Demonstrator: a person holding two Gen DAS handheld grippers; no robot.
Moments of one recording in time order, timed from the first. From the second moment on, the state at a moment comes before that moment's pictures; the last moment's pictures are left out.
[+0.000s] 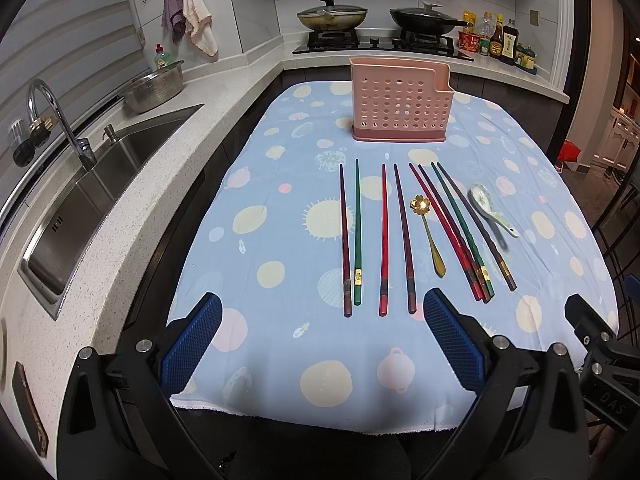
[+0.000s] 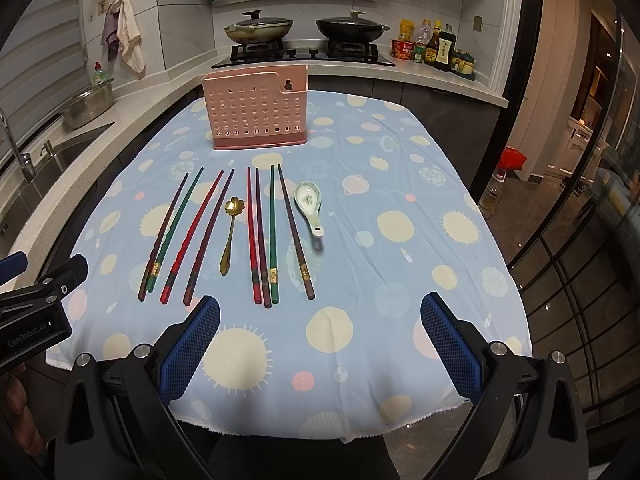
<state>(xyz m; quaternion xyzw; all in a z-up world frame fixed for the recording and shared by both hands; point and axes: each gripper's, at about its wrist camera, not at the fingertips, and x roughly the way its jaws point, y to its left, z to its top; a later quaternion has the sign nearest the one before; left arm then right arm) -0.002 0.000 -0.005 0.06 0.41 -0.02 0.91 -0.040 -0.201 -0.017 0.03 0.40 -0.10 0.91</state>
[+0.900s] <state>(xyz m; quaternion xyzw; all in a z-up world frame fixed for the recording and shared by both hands) 0.003 0.005 -0.005 0.05 0.42 -0.02 0.91 -0.038 -0.202 -0.019 0.04 0.40 -0.09 0.91</state>
